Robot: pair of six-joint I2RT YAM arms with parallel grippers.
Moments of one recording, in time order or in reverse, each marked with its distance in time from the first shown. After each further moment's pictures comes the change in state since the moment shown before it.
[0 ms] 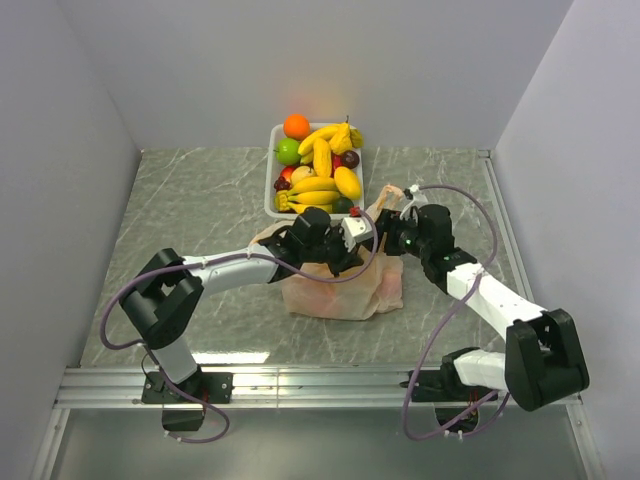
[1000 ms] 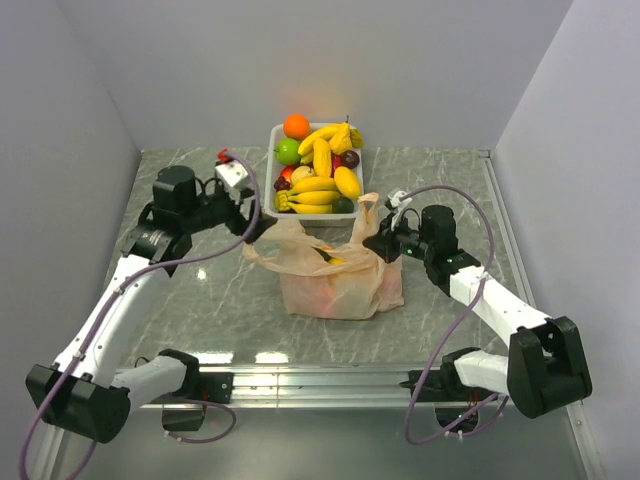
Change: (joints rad) left arm 0.517 -0.598 0.076 -0.512 0.173 0.138; right arm -0.003 -0.023 -0.008 0.011 -0.209 -0.545
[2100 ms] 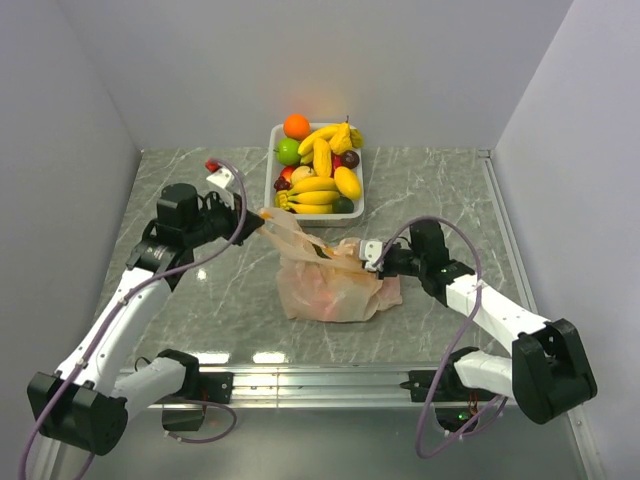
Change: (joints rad) left arm 0.055 -0.066 -0.177 0.061 -0.107 -0.338; right arm 0.080 -0.032 -0.073 -0.116 -0.065 -0.959
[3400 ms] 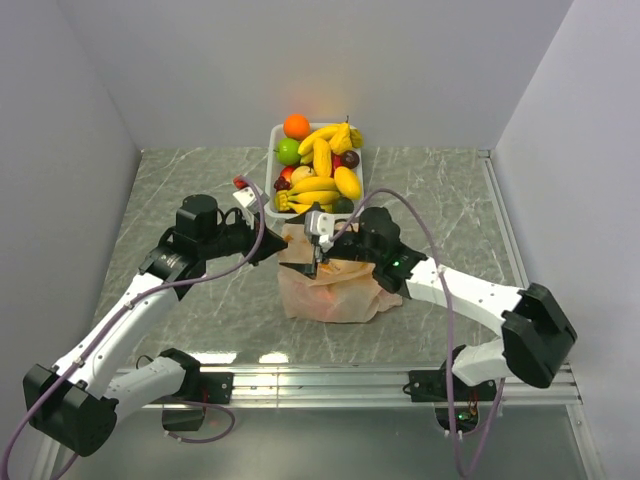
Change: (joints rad) left arm -0.166 -0.024 -0.061 0.016 0.108 0.005; right arm 0.424 0.174 0.306 0.420 0.057 0.595
